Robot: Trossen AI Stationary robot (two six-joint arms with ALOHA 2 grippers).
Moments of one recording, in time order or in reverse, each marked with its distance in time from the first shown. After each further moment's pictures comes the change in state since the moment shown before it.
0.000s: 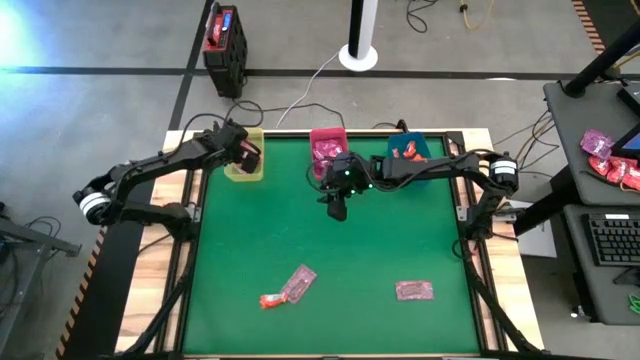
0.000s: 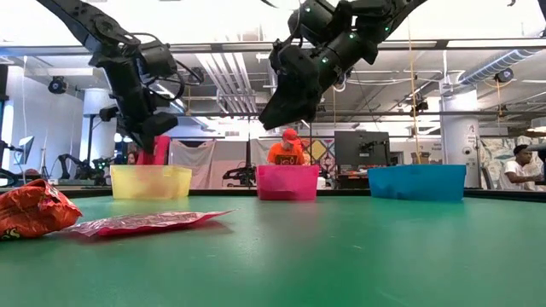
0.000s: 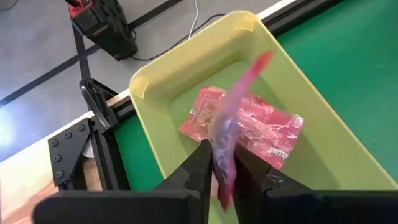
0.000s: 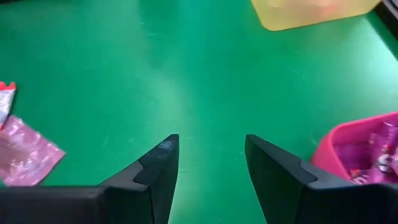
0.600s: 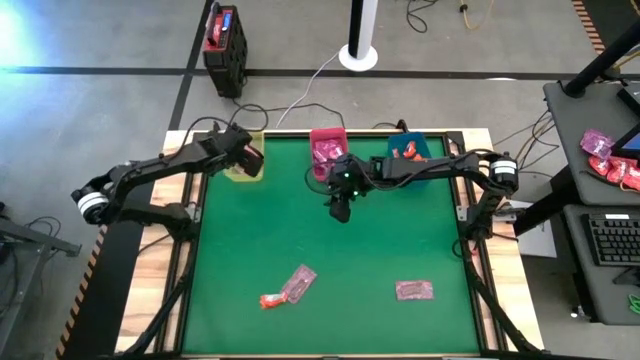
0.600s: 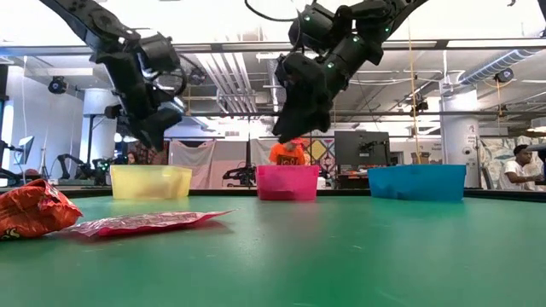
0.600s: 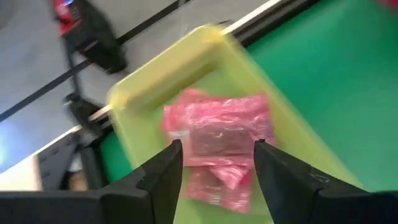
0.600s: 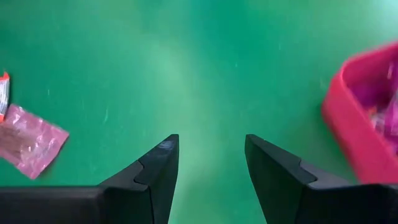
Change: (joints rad) left arm -0.074 -0.011 0.000 0.009 -0.010 -0.001; right arm -0.003 0.000 -0.004 -0.124 -0.005 0.130
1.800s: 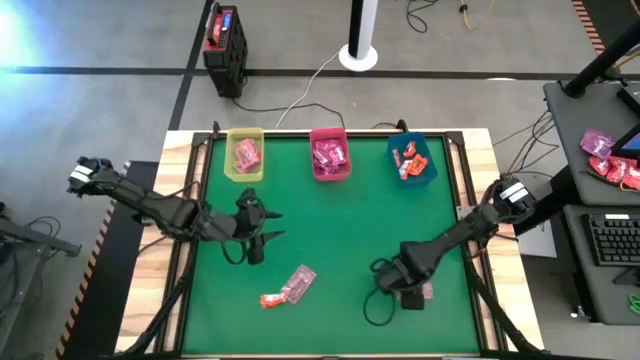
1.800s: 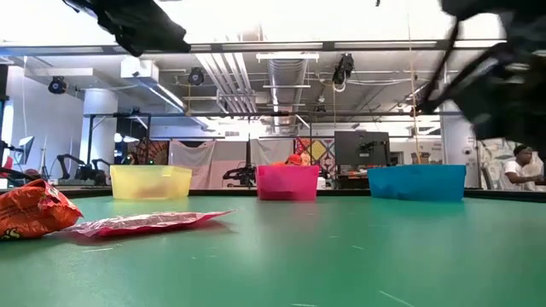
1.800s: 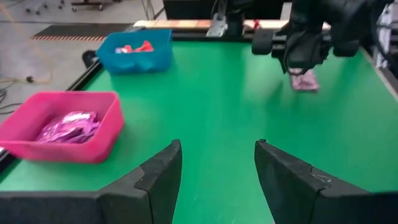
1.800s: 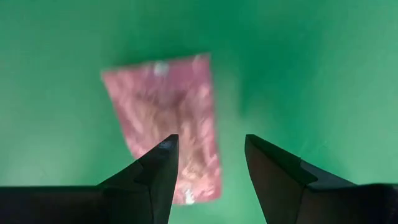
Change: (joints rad) left arm -1.063 -0.198 -0.055 0.332 -0.096 -0.052; right arm 0.722 -0.018 -0.164 -0.672 -0.035 0.467
